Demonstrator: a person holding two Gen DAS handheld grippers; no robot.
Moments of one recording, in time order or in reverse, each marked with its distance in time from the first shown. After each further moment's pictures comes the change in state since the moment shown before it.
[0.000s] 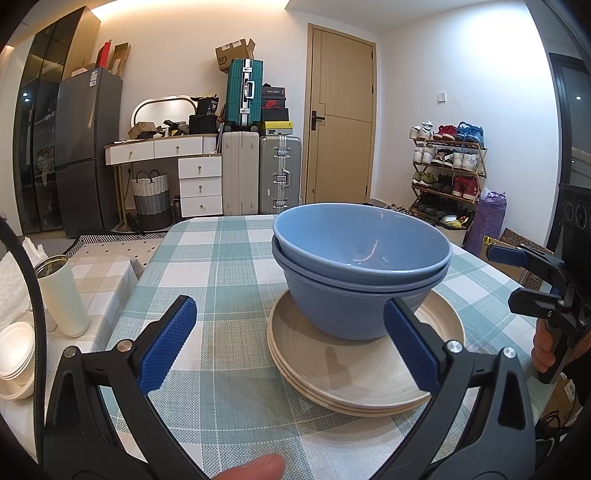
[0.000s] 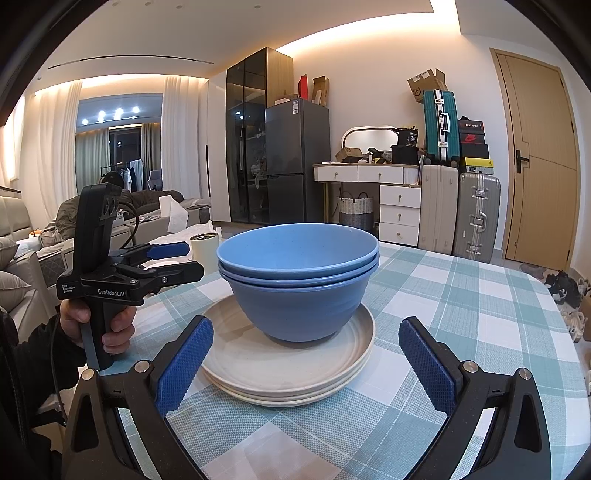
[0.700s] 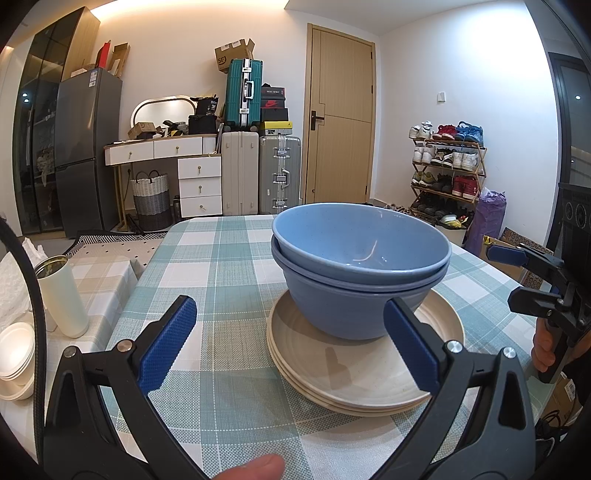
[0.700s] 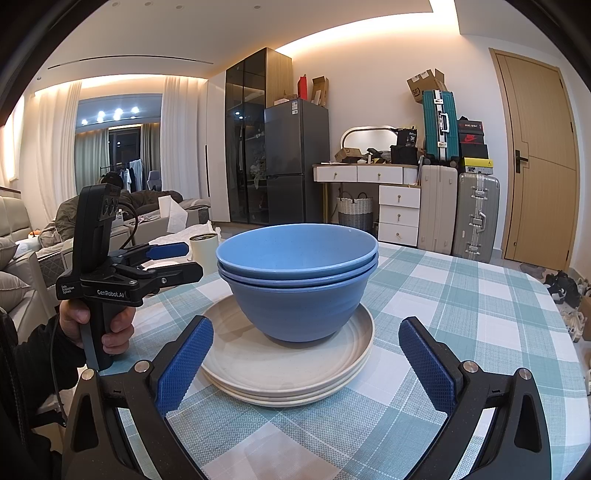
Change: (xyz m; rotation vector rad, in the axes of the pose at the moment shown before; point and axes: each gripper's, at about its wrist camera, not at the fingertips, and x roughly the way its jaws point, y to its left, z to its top) left arm -0.001 0.000 -0.002 0.000 -0.001 0.000; right arm 0.000 0.000 0.000 0.000 -0.001 0.000
